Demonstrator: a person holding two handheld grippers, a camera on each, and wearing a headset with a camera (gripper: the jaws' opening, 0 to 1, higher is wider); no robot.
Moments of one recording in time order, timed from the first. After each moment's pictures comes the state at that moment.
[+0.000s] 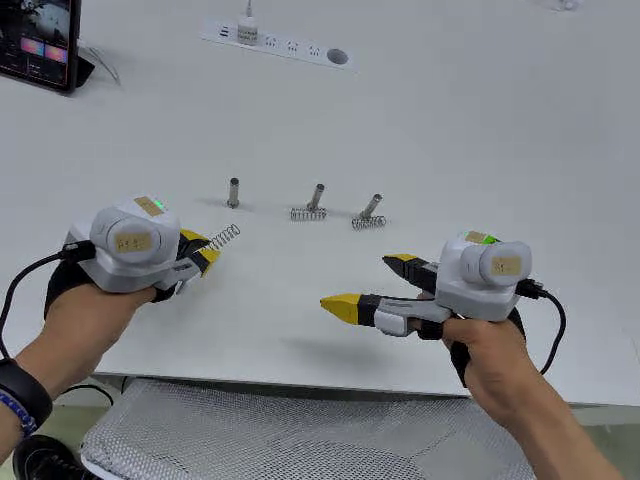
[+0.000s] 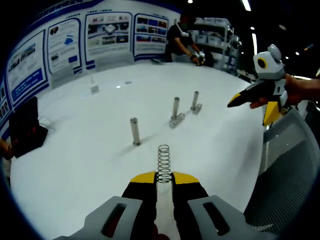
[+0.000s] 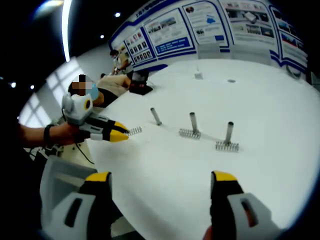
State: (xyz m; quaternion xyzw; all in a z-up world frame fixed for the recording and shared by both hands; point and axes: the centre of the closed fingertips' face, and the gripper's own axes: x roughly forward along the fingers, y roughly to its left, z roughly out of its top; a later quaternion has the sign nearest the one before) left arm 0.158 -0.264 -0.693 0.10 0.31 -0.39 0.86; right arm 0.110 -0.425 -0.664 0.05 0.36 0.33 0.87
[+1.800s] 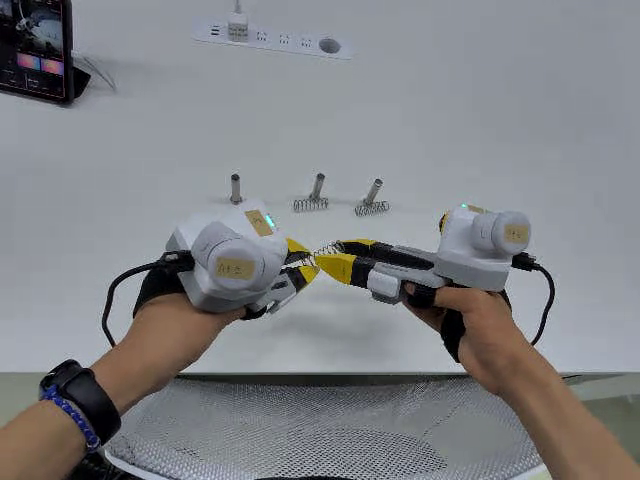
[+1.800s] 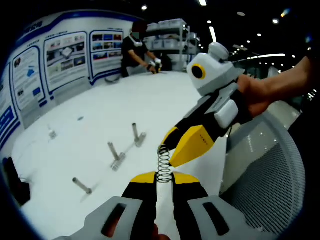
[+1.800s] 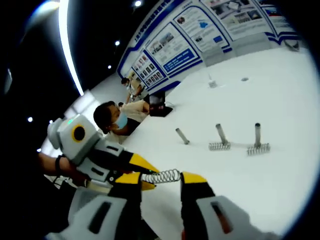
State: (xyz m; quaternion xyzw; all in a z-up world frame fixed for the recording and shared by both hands) left arm 0.106 -0.373 -0.641 0.15 0.24 -0.53 0.79; right arm 0.114 -0.387 -0.631 0.21 0.30 0.38 0.85
